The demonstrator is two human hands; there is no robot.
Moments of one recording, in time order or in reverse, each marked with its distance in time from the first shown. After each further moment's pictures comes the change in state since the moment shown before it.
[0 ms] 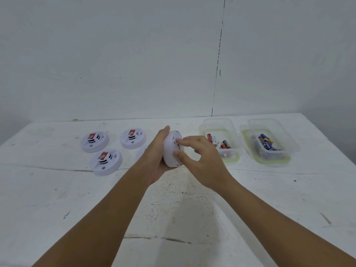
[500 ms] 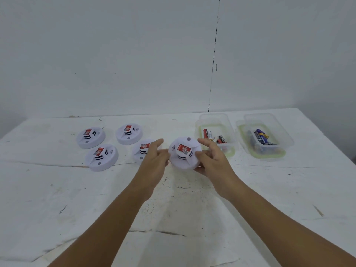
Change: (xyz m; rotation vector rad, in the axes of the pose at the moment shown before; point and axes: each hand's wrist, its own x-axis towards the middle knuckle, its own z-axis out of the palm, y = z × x) left_hand -0.009 -0.050 -0.013 0.371 0.078 0.191; right_hand -0.022 0.024 -0.015 0.607 0.062 0.545
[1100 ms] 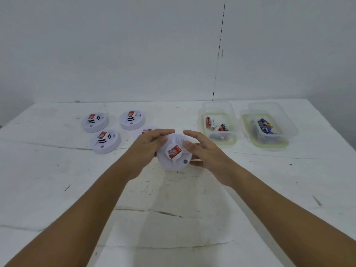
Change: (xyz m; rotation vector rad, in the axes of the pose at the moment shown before) left_hand -0.002 0.005 -0.026 0.088 -0.126 0.137; right_hand -0.007 -0.004 -0.002 -0.168 -0.344 0.045
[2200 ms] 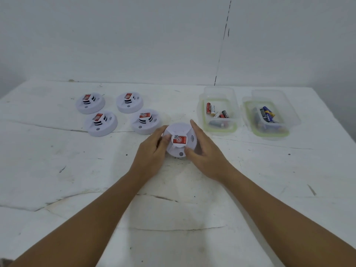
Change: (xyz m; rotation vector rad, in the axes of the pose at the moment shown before) left_hand -0.020 -0.050 0.036 0.367 0.196 0.180; right_hand -0.009 0.040 0.001 -0.564 0.138 -0.182
